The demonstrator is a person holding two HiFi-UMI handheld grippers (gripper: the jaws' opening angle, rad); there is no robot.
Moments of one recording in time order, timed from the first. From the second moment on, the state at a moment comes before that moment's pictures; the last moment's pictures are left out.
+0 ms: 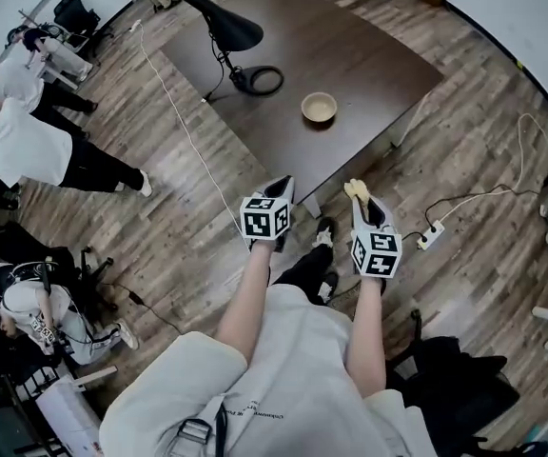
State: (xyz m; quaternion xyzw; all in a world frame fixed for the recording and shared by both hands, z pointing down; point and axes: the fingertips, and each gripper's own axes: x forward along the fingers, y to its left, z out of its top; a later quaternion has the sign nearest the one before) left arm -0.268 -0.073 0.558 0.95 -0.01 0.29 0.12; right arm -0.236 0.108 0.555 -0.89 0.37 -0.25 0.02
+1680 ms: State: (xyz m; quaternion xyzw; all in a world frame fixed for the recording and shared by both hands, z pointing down) left arm -0.027 -0.210 0.612 0.92 -0.17 0.28 0.21; right arm 0.080 -0.045 0.581 -0.78 0.55 -0.26 -0.13
